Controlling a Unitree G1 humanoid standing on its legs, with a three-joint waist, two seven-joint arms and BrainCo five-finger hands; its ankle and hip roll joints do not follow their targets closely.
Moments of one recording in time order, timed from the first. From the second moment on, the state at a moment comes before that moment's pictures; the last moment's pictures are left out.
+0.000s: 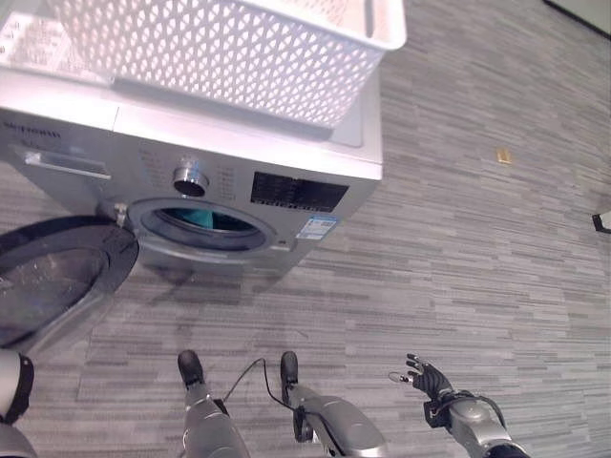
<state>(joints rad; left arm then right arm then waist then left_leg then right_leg) -0.77 1.06 -0.28 1.45 0.19 0.11 0.04 -0.02 -0.41 0.32 0.82 0.38 -0.05 0.07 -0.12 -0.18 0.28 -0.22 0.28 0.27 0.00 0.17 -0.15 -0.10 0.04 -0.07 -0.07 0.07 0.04</state>
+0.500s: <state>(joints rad) -0.59 0.71 -0.33 1.38 0.12 0.05 -0.05 -0.04 -0.54 0.16 1.14 0.34 -0.03 0.07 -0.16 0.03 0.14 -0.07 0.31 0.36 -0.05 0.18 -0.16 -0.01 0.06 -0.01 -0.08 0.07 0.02</state>
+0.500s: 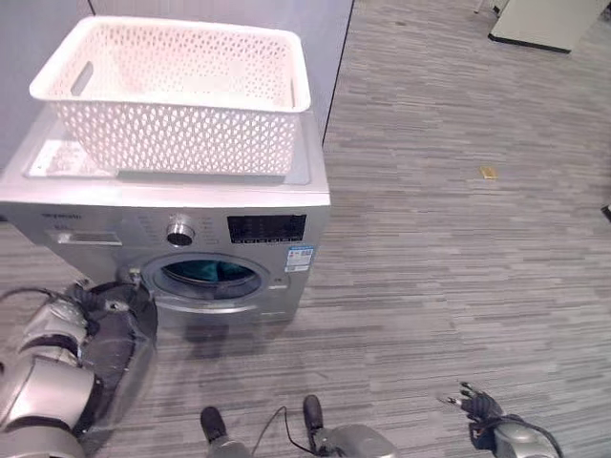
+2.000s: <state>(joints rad) -0.08 0.34 -0.28 1.12 0.17 0.03 -0.13 0.10 -0.51 0.00 1.15 0.27 -0.03 0.09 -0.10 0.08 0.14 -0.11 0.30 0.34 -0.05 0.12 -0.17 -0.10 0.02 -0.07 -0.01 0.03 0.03</state>
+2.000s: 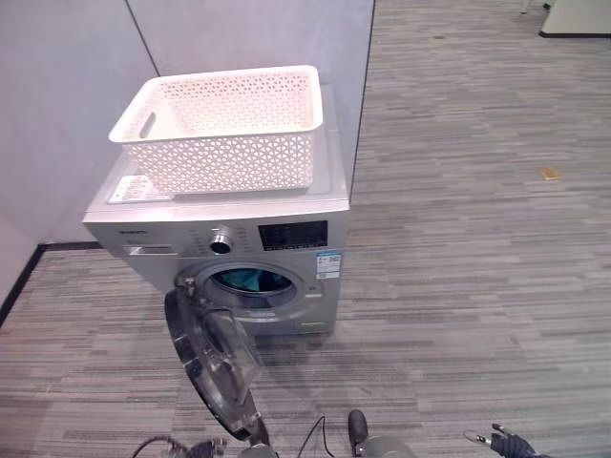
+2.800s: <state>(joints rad) -0.52 0.47 -0.57 1.30 0.22 0.00 -0.05 0.04 -0.53 0.09 0.69 0.38 -0.09 0.07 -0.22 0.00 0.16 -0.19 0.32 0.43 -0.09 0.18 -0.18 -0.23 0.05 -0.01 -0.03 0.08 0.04</state>
